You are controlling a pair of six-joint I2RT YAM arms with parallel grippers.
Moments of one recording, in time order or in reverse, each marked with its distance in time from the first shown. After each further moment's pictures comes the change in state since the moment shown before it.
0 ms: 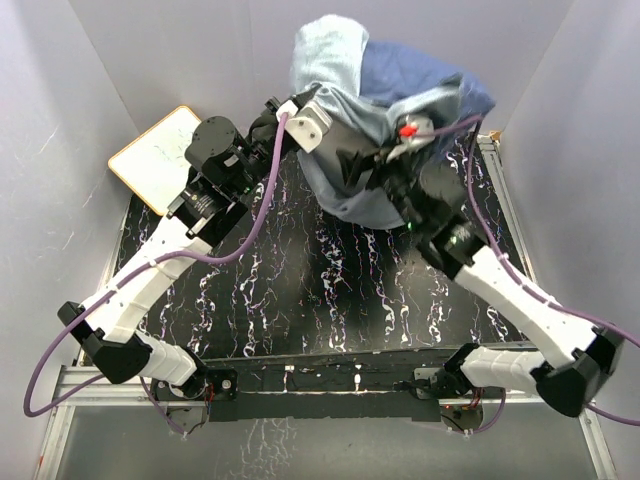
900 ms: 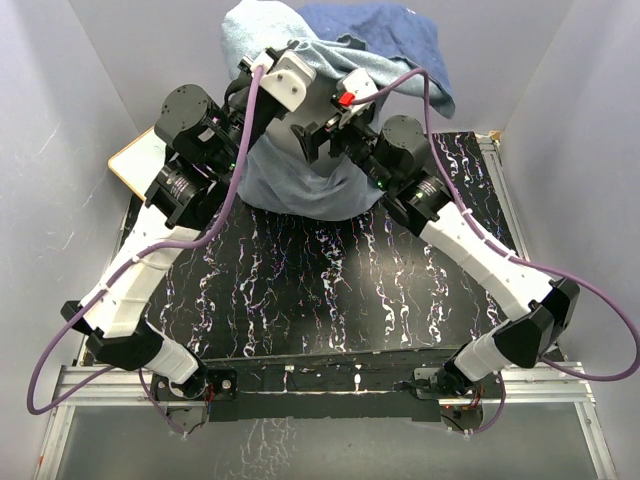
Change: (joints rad) left arm 0.006 0.090 0.345 -0.142 -0.159 0.032; right arm -0.067 0.365 0.454 -0.063 -0.261 -0.214
